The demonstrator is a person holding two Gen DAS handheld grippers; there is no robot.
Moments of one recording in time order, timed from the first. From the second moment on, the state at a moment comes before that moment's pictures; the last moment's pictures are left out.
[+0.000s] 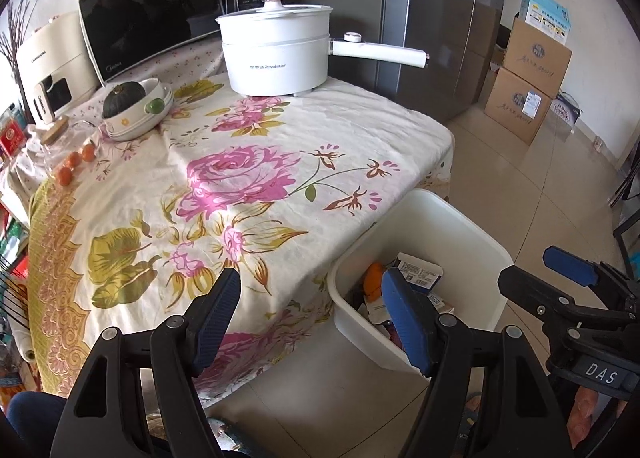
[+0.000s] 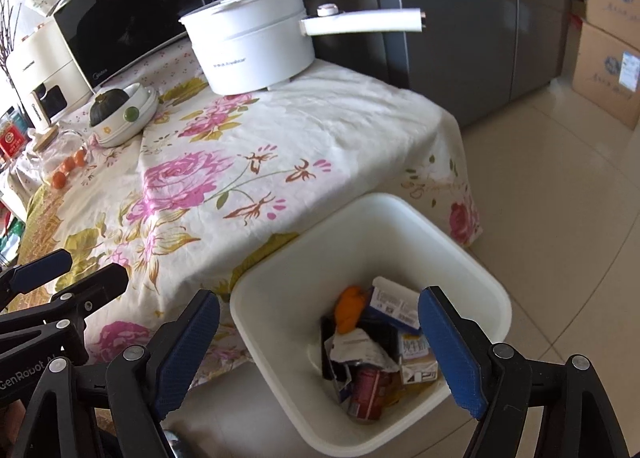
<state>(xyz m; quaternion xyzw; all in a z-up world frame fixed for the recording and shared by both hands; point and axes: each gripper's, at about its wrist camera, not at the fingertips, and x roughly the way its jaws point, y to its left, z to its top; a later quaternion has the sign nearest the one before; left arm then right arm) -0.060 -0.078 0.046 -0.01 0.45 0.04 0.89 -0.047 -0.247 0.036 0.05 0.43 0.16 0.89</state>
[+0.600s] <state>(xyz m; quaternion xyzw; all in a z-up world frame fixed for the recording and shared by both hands) -0.045 -0.092 0.034 0.00 0.46 0.02 0.89 -0.039 -0.238 0.020 0.06 0.47 0.17 0.87</state>
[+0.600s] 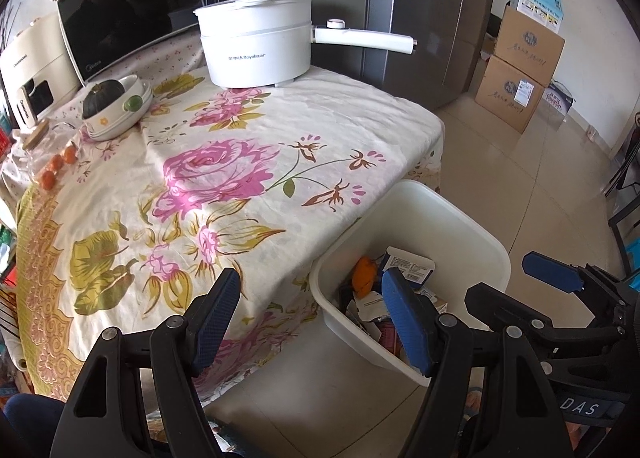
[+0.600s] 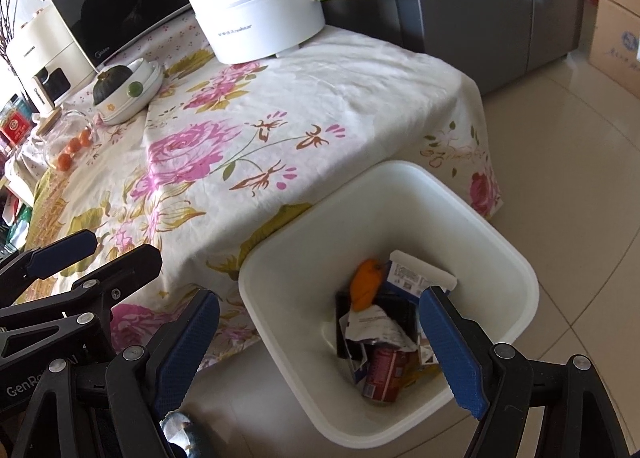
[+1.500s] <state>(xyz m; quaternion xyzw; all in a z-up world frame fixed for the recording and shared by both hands) -0.044 -0.093 0.034 0.01 0.46 0.02 0.89 -0.036 -0.235 0.015 0.06 0.48 0.17 0.86</state>
